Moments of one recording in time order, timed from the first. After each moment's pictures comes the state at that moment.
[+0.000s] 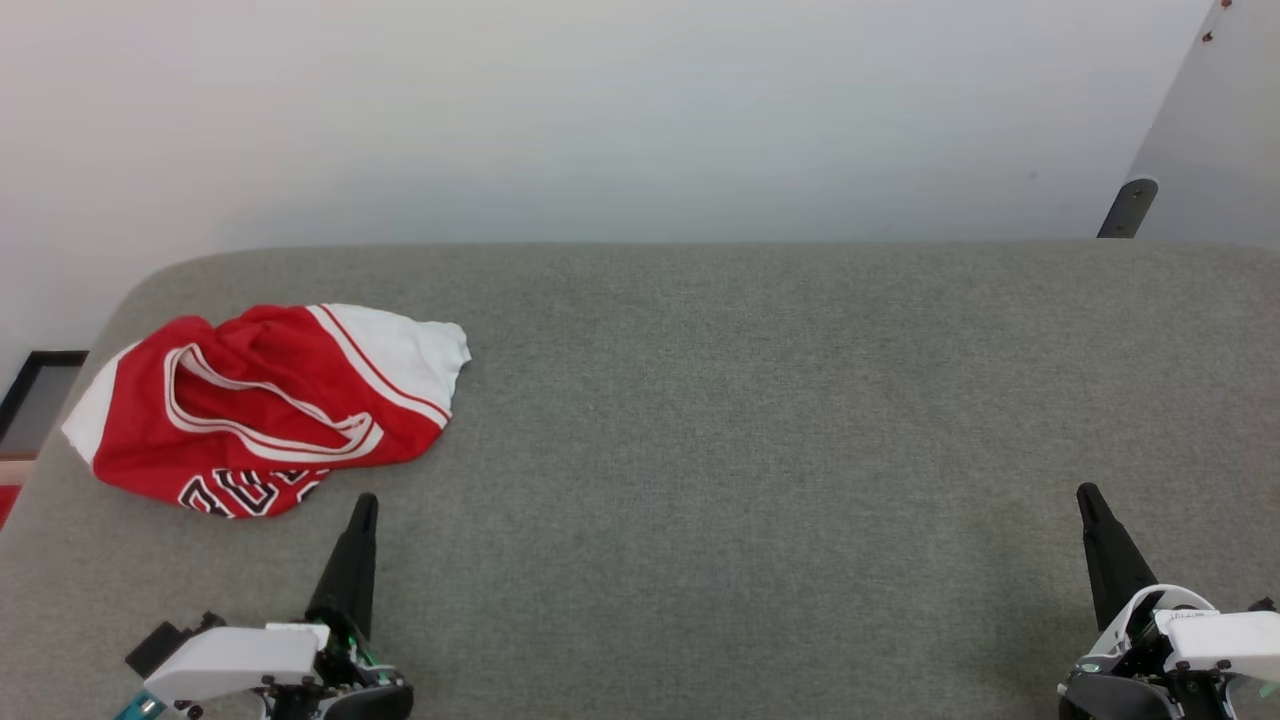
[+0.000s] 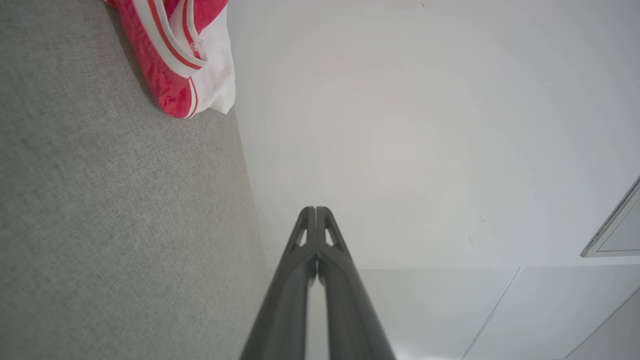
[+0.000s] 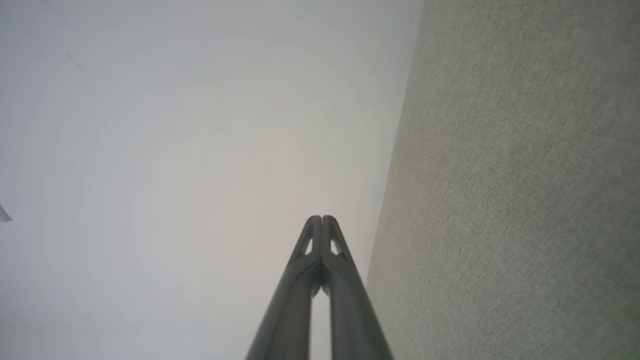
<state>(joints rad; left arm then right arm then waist) -0.11 0.05 0.11 0.25 -1.61 -0.13 0.11 -0.11 -0.05 -0.11 0.25 1.61 0.13 0.11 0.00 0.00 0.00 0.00</state>
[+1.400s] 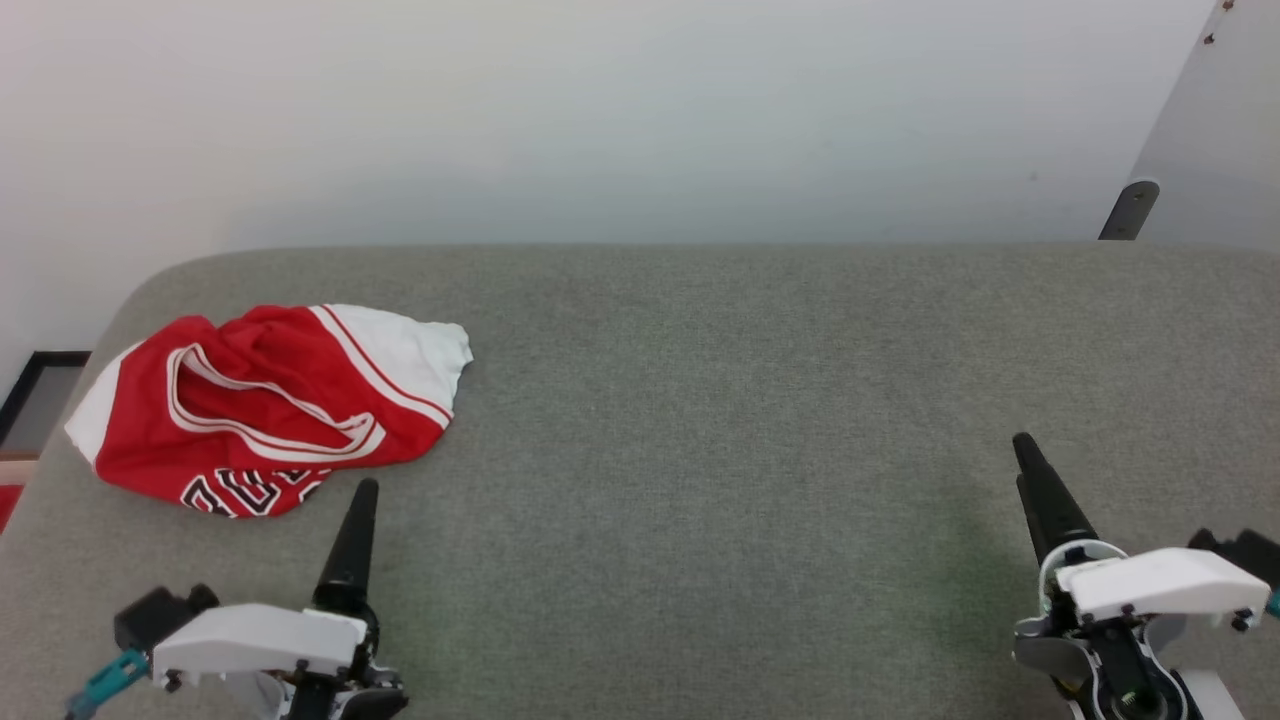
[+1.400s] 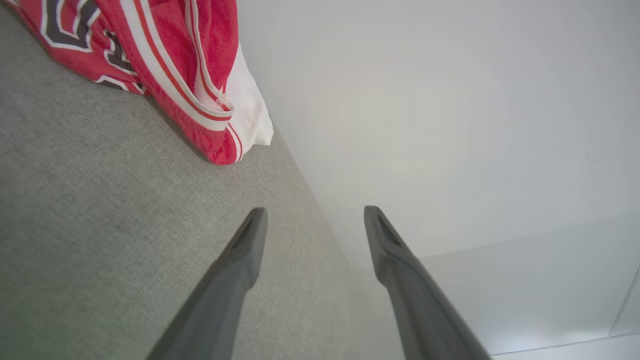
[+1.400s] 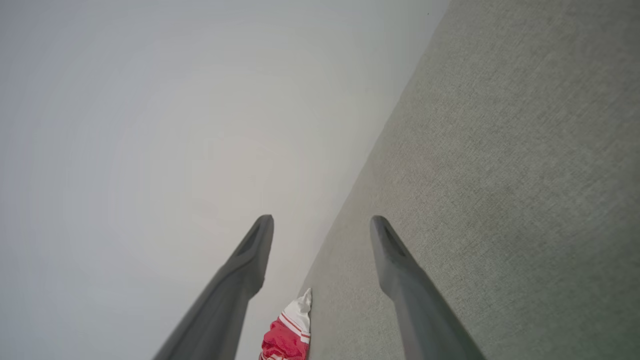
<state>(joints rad) -0.13 0.13 0.03 0.30 -1.33 -0.09 0.01 -0.23 -0.10 0.04 0.39 1.40 0.13 0.01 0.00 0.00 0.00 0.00</state>
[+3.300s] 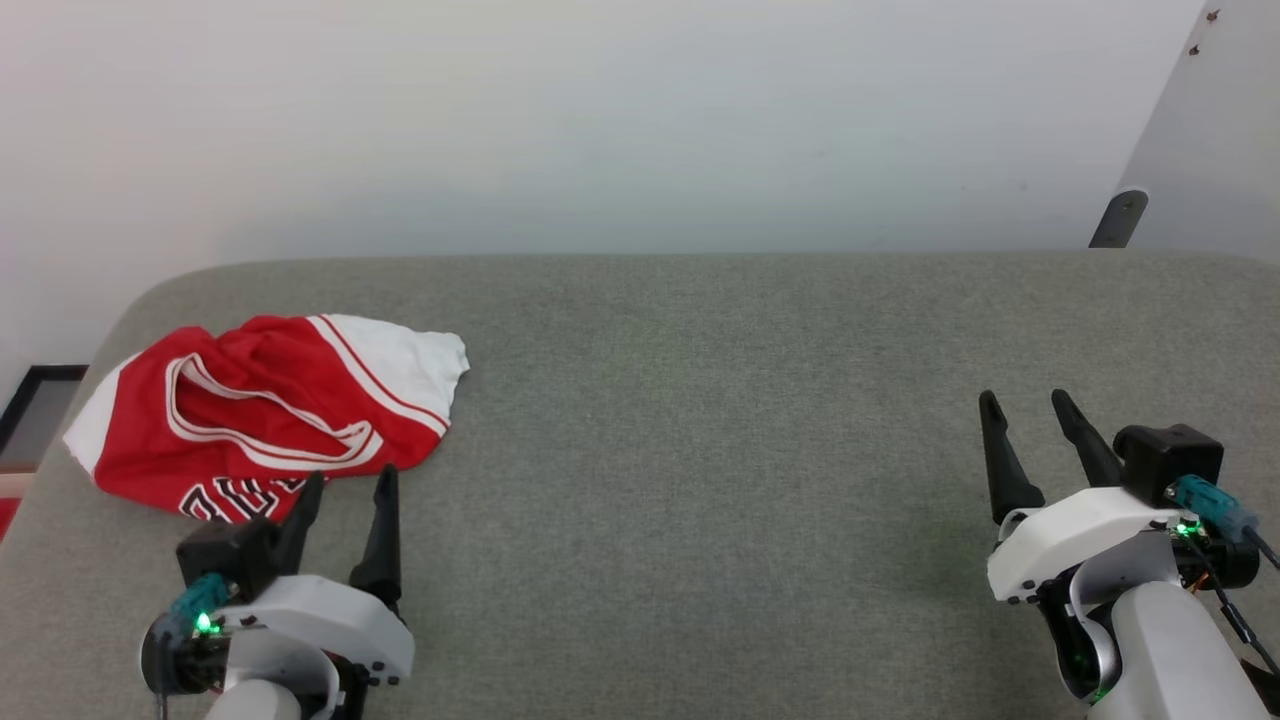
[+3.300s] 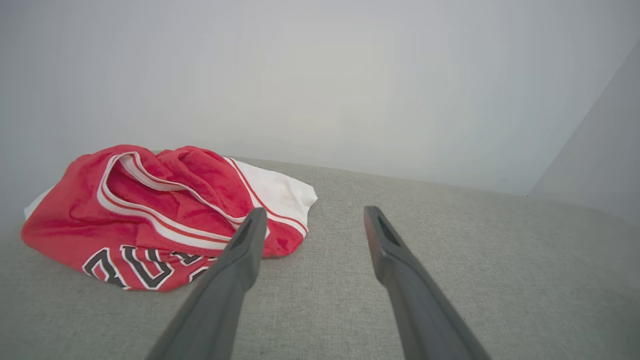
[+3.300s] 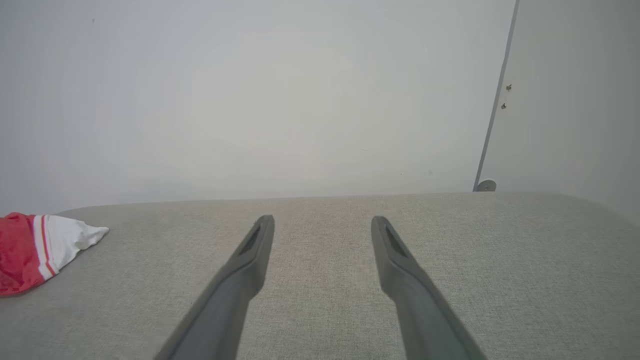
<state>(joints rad) -0.19 0.27 -0.15 0.32 -0.49 0.03 -0.17 -0.38 -0.08 0.00 0.53 0.21 0.13 -0.17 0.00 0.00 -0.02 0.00</state>
